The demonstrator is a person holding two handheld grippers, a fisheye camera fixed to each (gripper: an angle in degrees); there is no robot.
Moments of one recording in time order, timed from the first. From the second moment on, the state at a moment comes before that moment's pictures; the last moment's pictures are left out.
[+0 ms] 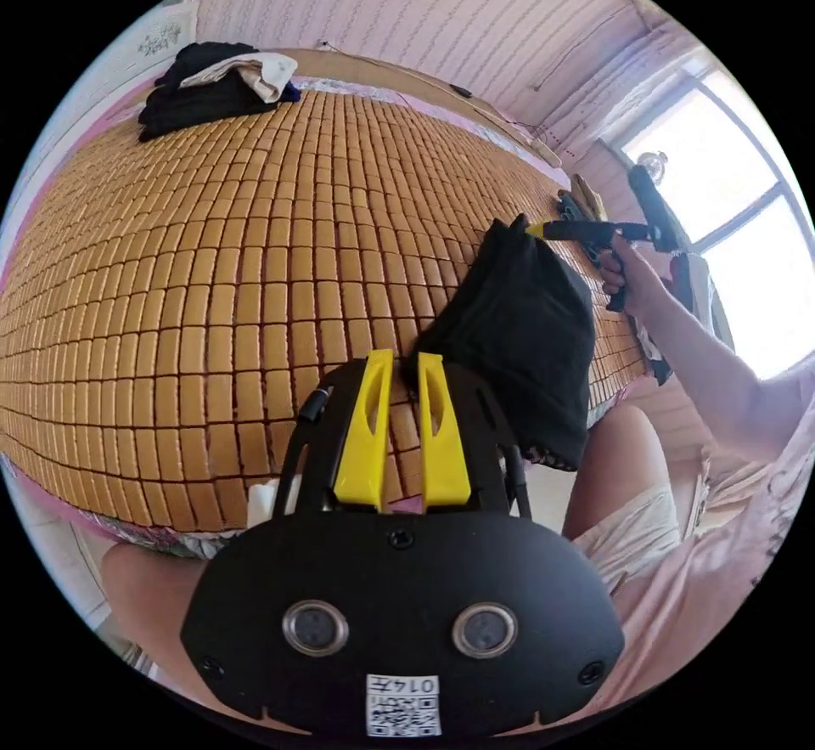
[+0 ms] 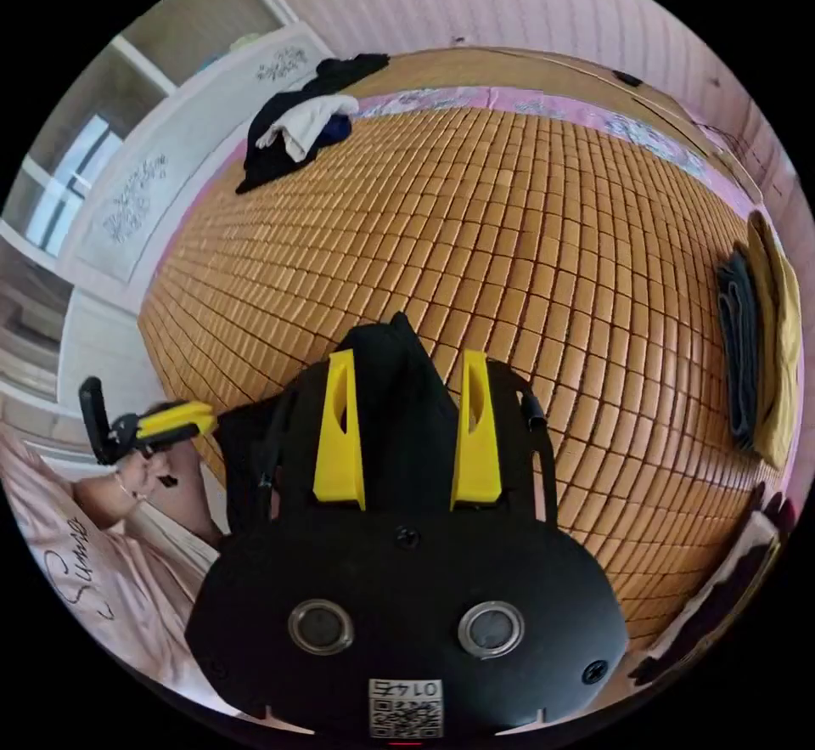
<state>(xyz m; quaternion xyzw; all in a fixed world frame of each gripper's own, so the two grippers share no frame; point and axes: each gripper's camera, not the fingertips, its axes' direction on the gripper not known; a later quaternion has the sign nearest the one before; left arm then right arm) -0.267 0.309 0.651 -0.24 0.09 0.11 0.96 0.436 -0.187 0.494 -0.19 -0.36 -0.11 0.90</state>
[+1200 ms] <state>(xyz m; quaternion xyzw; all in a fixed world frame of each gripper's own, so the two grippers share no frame) 0.066 0.113 0.720 -0.15 0.39 0.35 0.84 0.770 -0.202 0.327 0.04 -0.31 0.06 0.95</state>
